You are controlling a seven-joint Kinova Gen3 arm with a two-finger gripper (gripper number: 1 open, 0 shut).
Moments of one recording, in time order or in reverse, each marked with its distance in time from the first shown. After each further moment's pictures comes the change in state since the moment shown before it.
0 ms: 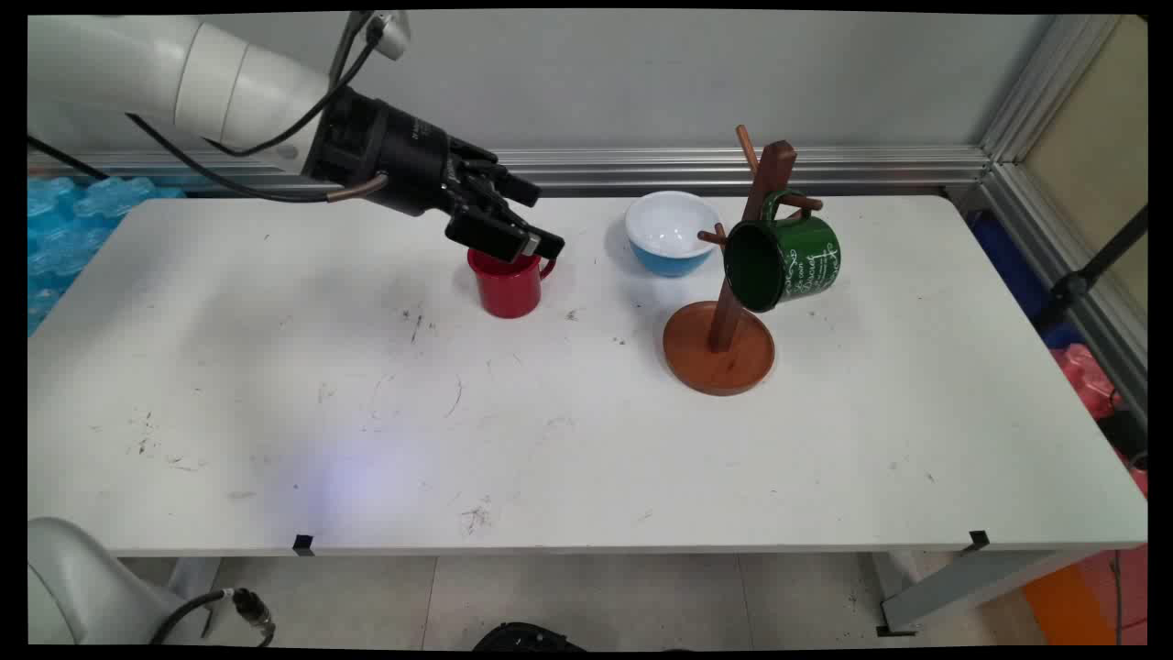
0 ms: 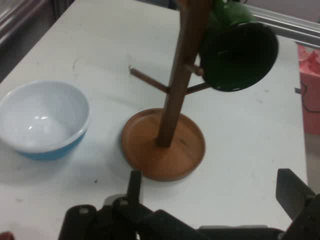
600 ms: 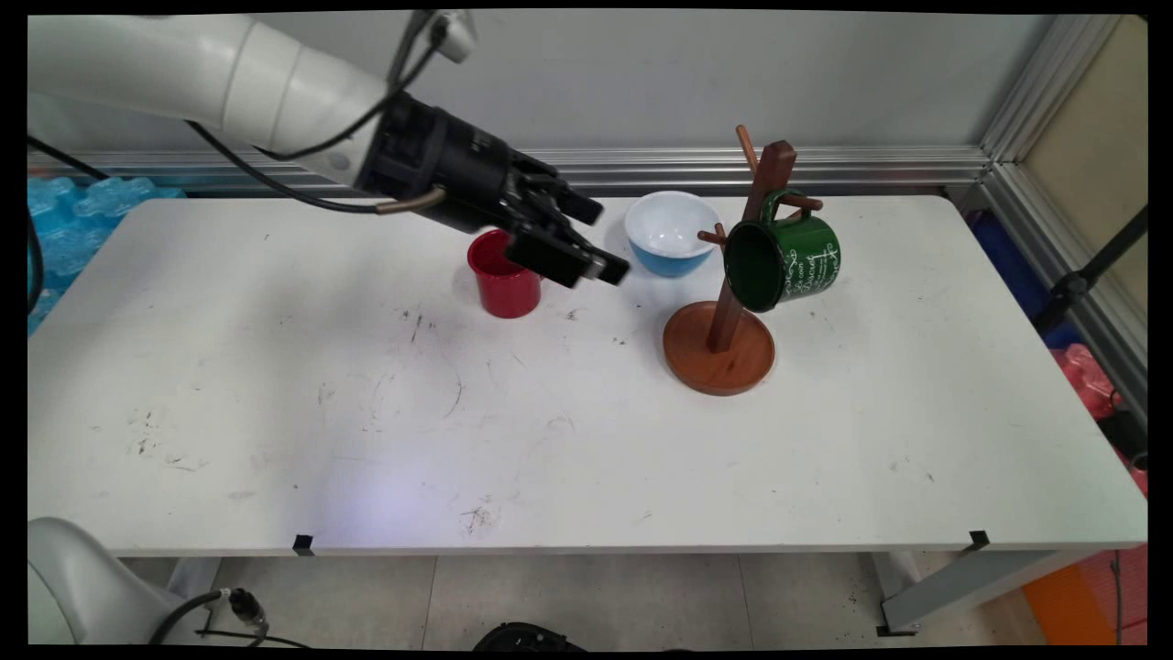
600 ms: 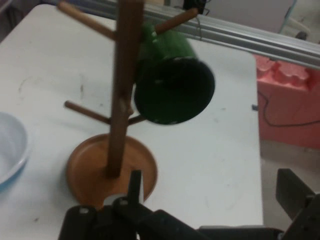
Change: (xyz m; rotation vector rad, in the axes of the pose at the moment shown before) arm 0.030 0.044 0.031 -0.072 0.012 0.011
